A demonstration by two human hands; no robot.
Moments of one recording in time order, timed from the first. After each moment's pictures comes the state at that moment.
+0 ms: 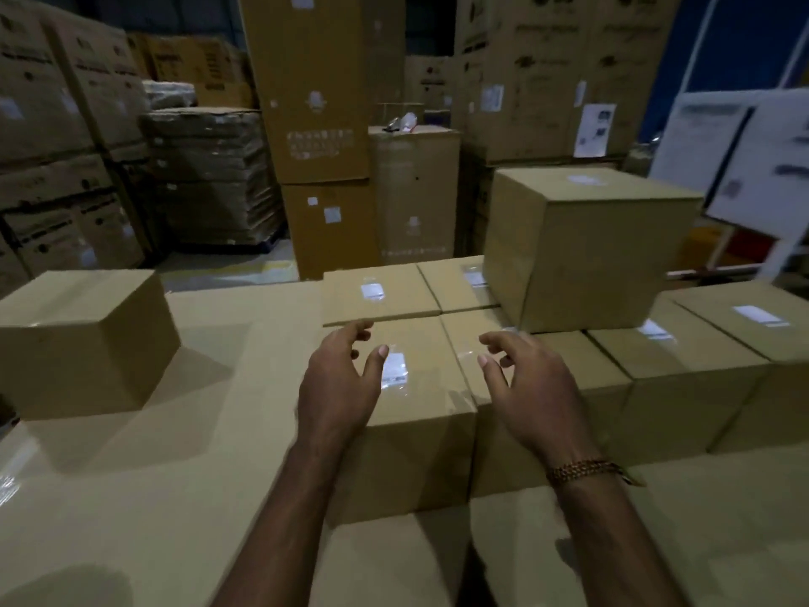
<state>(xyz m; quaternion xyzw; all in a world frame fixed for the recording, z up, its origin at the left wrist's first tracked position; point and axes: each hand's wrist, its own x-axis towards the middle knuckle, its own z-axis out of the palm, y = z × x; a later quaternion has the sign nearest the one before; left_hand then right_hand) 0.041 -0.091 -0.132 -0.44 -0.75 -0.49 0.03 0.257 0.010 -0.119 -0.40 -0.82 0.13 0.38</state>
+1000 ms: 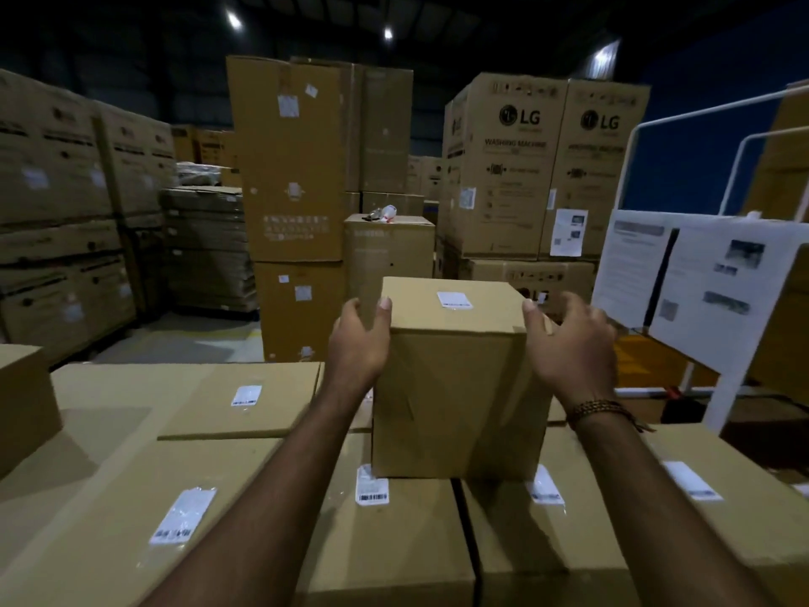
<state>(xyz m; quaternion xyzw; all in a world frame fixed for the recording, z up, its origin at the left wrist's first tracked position) 0.194 0.227 0.001 -0.34 -0.73 -0.59 -0.08 0.405 0.357 0.010 -0.51 -0.72 0.12 0.46</state>
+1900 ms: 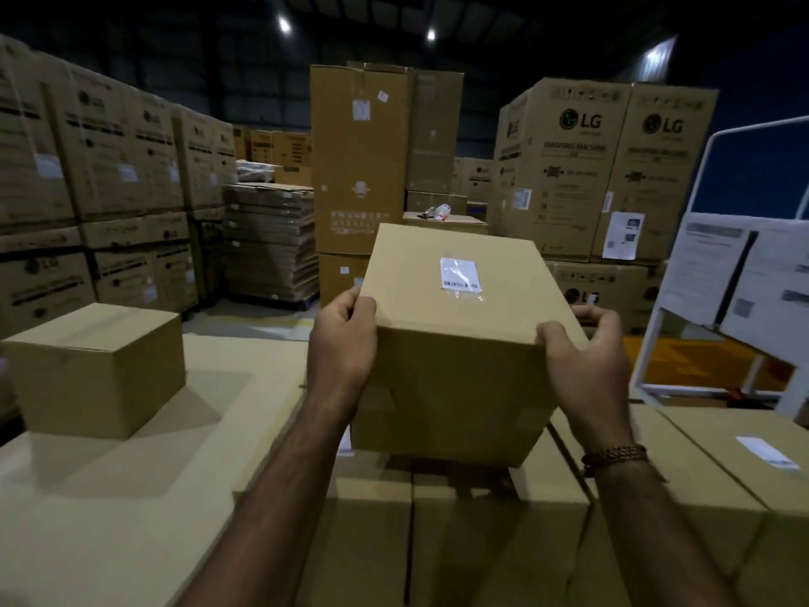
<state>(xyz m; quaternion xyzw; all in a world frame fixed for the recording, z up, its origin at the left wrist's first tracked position) 0.150 -0.029 0.012 -0.30 -0.64 -0.71 -0.05 0.334 0.122 -0.005 -0.36 -0.64 0.35 0.58</state>
